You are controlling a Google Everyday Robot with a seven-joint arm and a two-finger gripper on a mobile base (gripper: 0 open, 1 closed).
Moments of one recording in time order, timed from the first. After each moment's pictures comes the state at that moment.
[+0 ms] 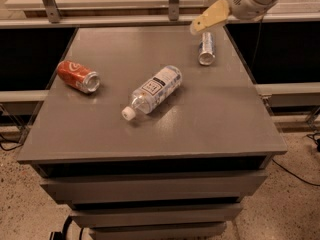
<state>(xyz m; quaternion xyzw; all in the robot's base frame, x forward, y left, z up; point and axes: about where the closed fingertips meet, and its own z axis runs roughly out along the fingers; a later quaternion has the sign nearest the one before) 0.687 -0.180 0.976 -0.17 0.92 0.05 0.34</state>
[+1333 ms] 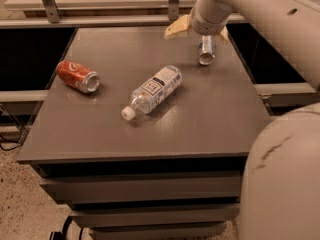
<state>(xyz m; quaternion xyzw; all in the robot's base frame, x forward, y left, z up) 0.761 -0.123 0.897 0.02 0.95 0.08 0.29</state>
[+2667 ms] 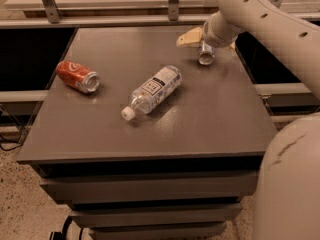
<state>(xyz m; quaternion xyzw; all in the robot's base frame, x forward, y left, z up) 0.787 -0.167 0.858 0.01 0.94 0.09 0.34</state>
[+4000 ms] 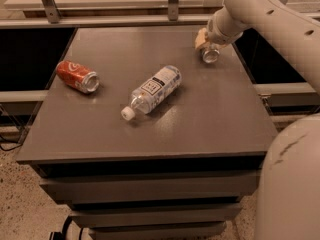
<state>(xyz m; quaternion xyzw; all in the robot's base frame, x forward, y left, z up) 0.788 -0.171 0.867 -0.04 0.94 0.08 0.34</state>
